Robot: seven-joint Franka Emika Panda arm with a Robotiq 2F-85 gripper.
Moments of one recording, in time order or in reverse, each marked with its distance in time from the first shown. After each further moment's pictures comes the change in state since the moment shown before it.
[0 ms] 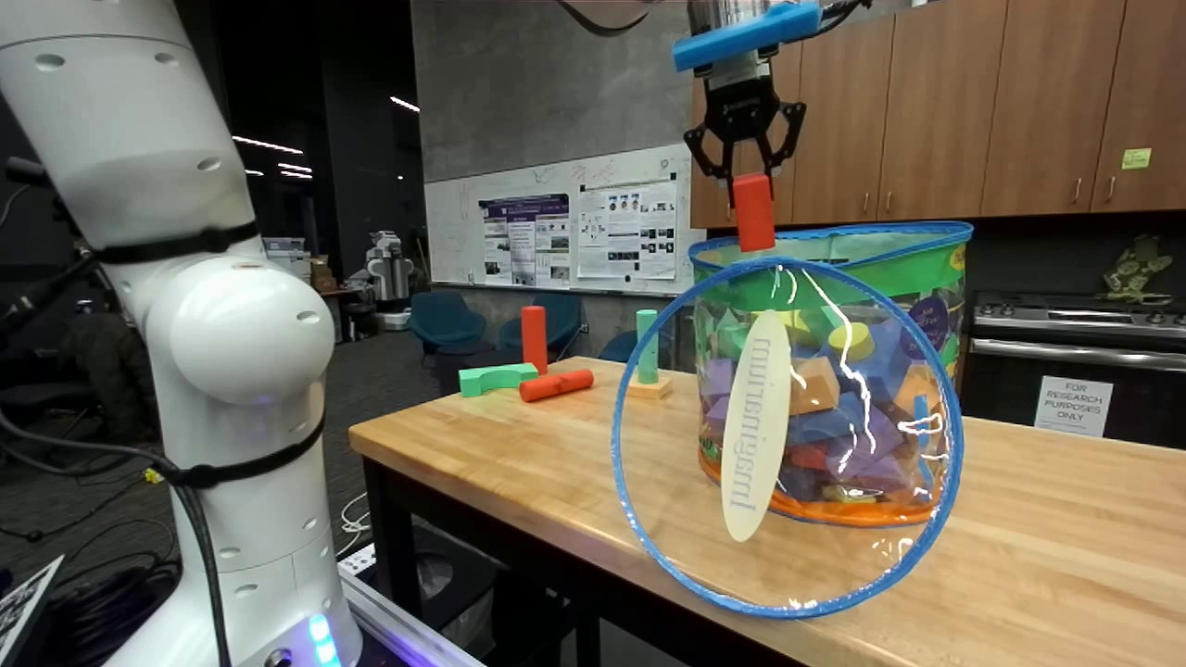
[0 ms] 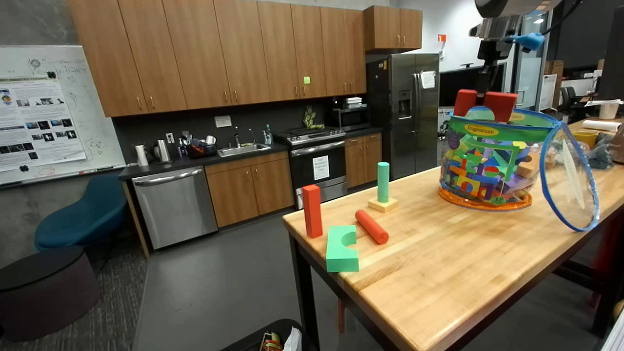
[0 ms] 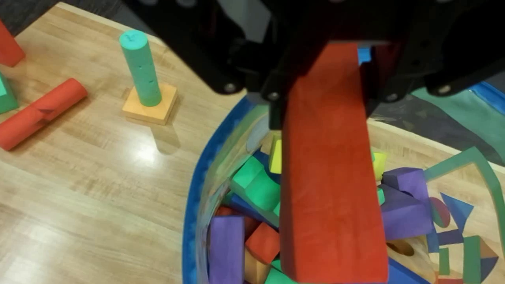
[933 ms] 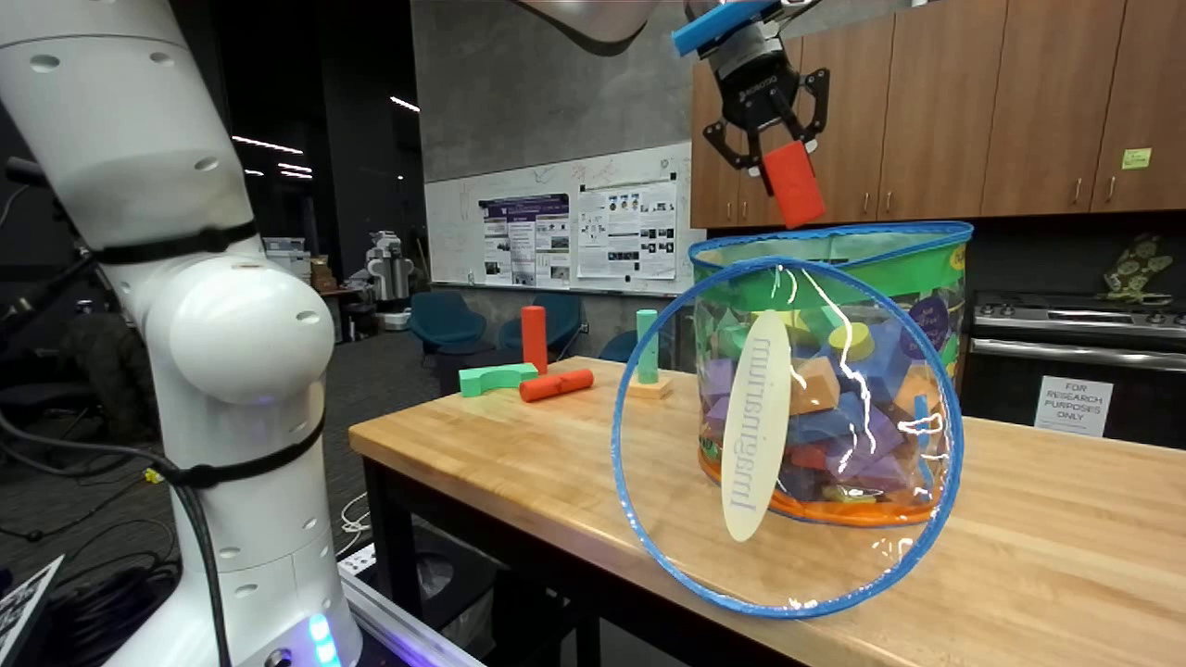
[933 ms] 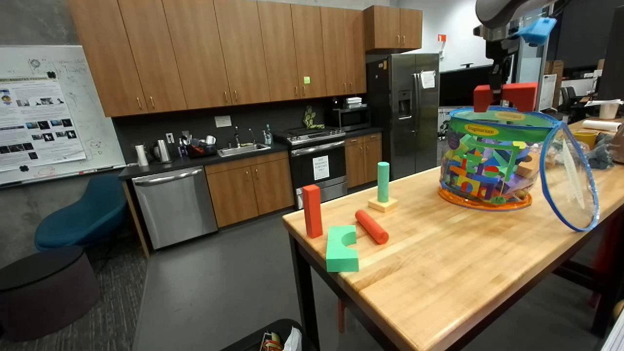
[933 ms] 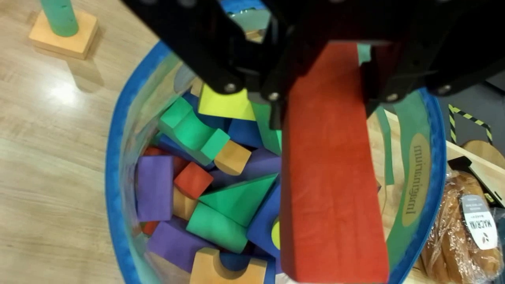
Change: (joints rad) arm -0.001 -0.011 0.015 -0.004 -0.304 -0.002 0.171
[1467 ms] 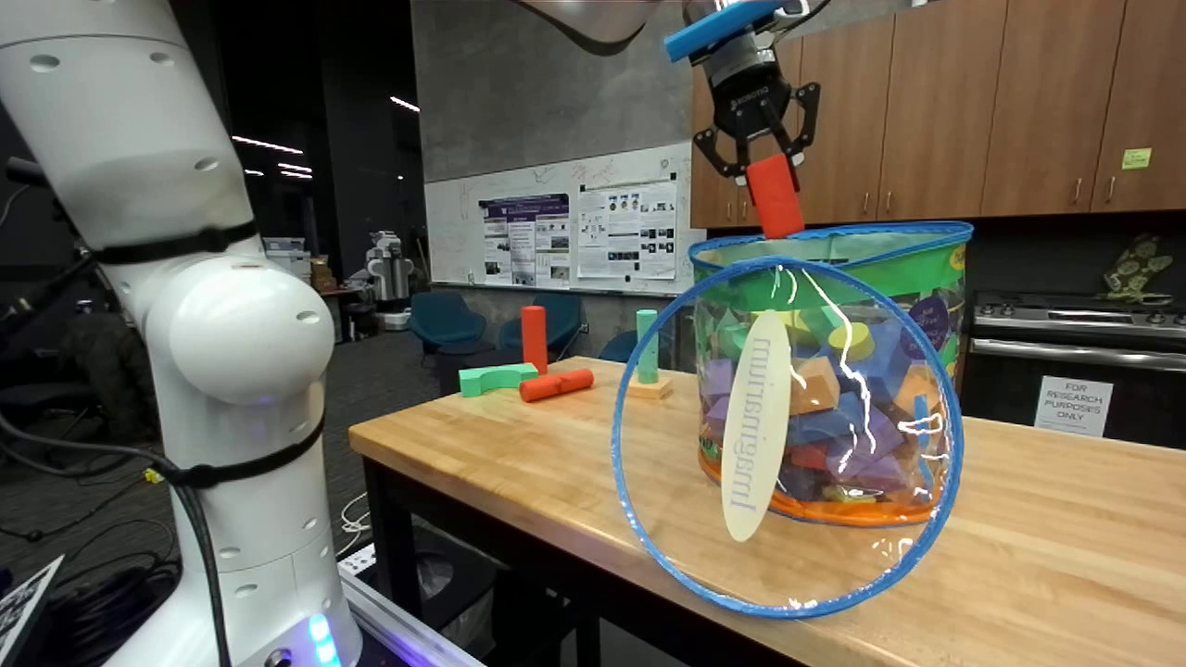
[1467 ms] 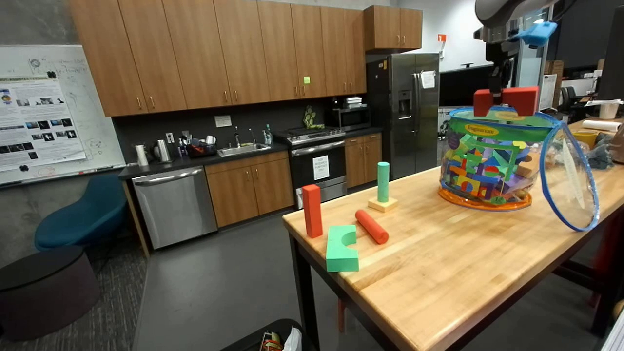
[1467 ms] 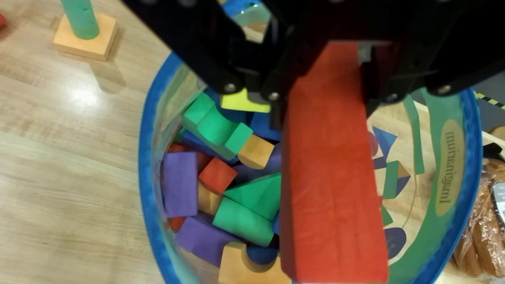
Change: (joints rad) arm 0.000 0.000 0.001 -0.006 0.045 -0.046 0.003
